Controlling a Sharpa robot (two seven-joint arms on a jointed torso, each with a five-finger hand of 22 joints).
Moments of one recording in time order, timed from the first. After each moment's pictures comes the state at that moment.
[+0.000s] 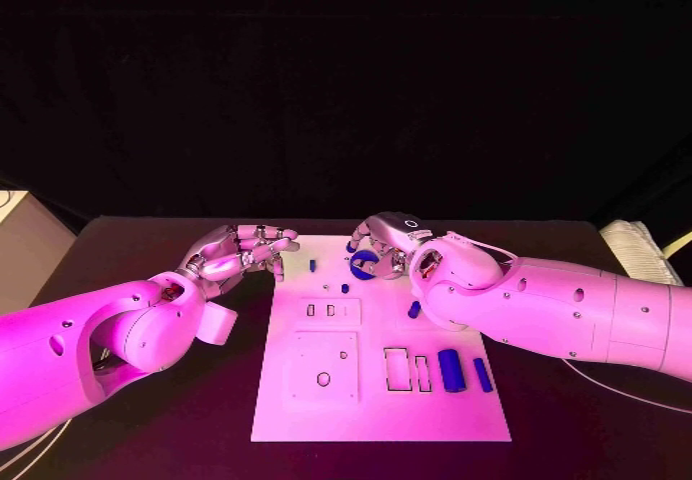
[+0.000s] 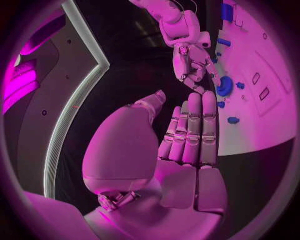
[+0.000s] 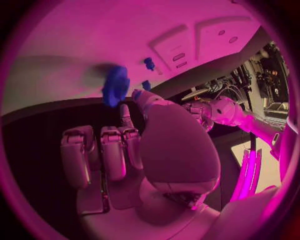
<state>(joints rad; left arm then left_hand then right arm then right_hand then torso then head) 1.24 -0.96 -0.04 1.61 -0.10 -0.15 0.38 1.40 -0.18 0.40 0.16 0.05 0.85 0.20 0.25 0.23 1.09 0.14 0.07 0.08 1.03 0.07 0.81 0.63 0.18 0.89 0.17 0.99 0.58 1.36 -0.60 -0.17 1.42 -1.53 -0.50 -0.28 1.41 -0.22 0.39 0.23 0.27 0.96 0.15 0.14 0.45 1.47 0.08 1.55 1.31 1.47 0.00 1.57 1.31 0.01 1.47 0.11 1.57 1.31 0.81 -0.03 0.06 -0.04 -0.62</state>
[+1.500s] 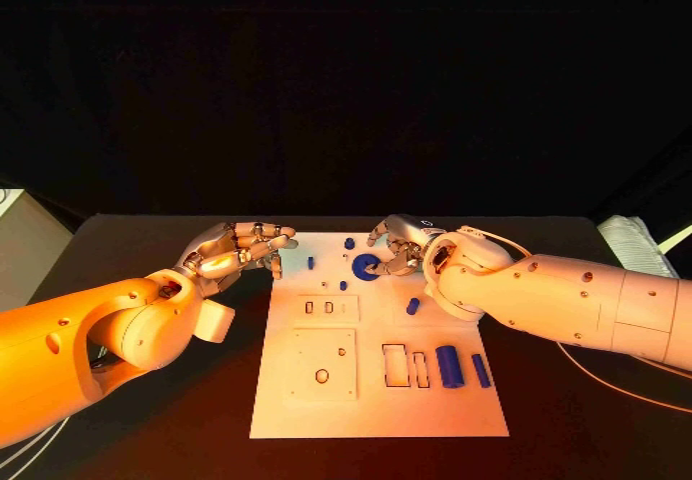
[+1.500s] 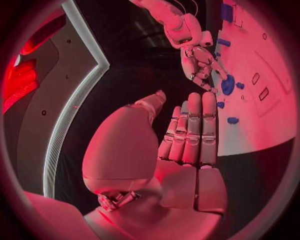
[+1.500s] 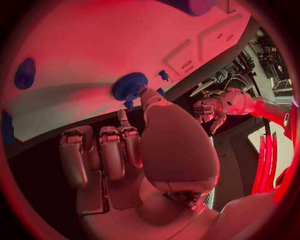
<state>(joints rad) 1.24 -0.96 -0.04 1.61 -0.10 -0.15 0.37 1.40 -0.18 0.41 0.16 0.05 0.85 0.20 0.25 0.24 1.09 0.14 0.07 0.08 1.03 0.07 0.81 0.62 0.18 0.89 0.17 0.99 0.58 1.36 -0.63 -0.17 1.35 -1.33 -0.40 -0.25 1.40 -0.21 0.17 0.27 0.26 0.84 0.19 0.08 0.44 1.47 0.10 1.53 1.31 1.46 0.03 1.57 1.31 0.01 1.47 0.13 1.57 1.31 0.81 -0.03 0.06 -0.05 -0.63</state>
